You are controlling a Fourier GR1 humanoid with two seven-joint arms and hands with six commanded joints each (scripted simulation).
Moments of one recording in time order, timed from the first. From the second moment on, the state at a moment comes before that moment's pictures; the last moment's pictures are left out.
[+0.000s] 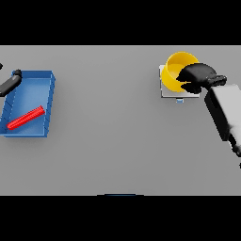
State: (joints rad) left arm -0.53 0.93 -0.57 -1.19 0.44 0.27 0.40; right arm -0.88 -0.46 0.35 -0.60 0.88 0.27 -0.25
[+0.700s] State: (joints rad) left arm -0.54 0.92 -0.57 -1.17 0.44 0.26 0.40; right arm -0.89 -0.45 0.37 -0.57 0.89 0.33 -0.25
